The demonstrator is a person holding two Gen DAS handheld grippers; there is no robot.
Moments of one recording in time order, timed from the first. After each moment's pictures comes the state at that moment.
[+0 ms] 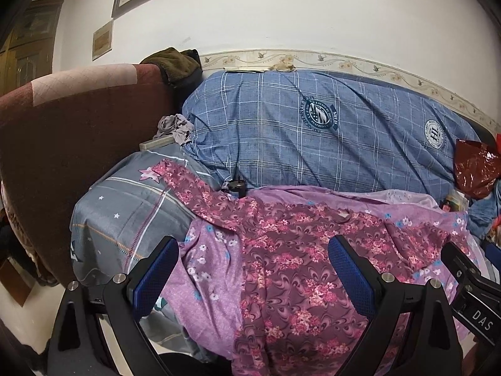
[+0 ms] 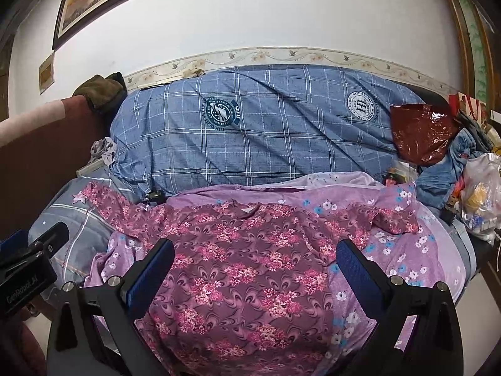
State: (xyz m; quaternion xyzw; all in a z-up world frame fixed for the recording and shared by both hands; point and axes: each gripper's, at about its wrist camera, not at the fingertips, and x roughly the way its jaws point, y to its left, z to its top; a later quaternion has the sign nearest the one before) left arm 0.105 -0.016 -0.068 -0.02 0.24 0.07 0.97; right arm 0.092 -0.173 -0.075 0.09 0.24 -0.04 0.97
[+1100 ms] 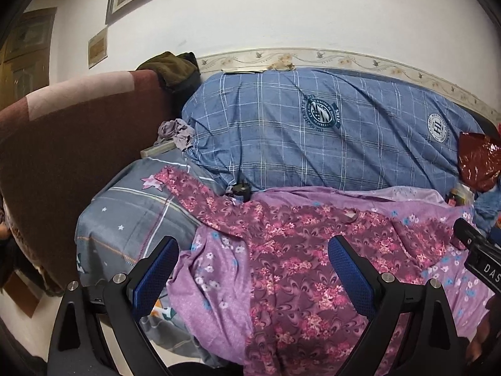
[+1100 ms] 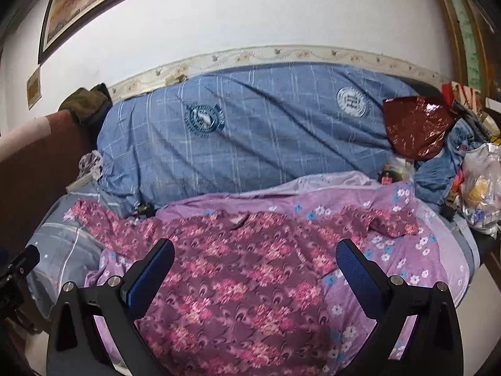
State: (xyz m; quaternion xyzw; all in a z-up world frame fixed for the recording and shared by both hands) left arm 0.130 -0.009 -0.050 0.00 0.25 0.07 0.97; right arm 0.125 -0.201 -0.076 0.11 0.24 -0.06 0.96
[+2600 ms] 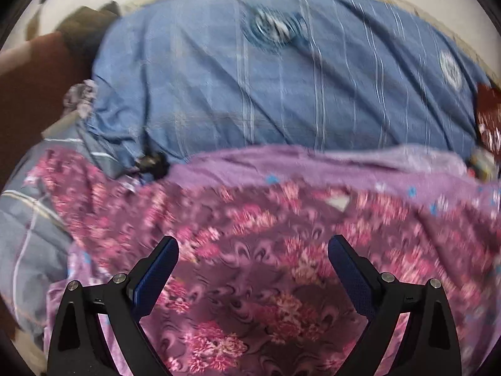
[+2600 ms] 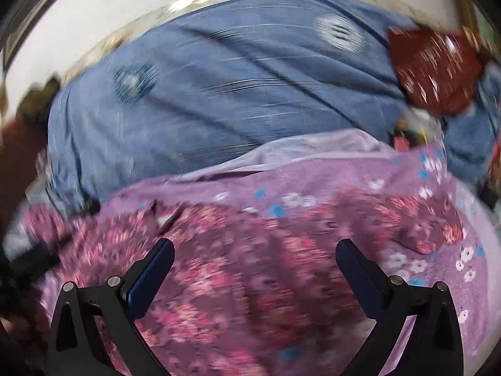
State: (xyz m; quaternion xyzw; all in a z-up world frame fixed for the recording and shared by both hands) left arm 0.456 -0.089 -0.216 0.03 0.35 0.00 0.94; right arm 0.280 -0.388 -0.211 0.23 0.31 -0.05 0.92
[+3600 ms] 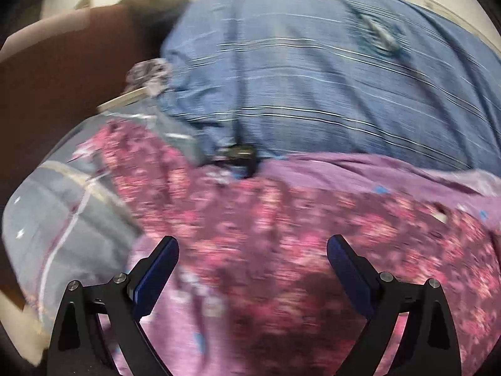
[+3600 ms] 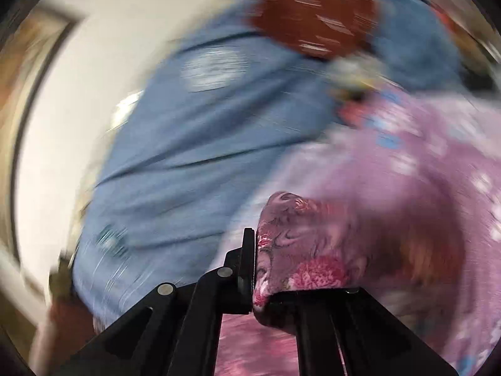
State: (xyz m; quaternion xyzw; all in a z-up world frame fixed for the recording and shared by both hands) left arm 0.462 0.028 -0.233 -0.01 0.32 0.13 0.94; right arm 0.305 -0.443 -0.197 0.43 0.17 -0.03 0.89
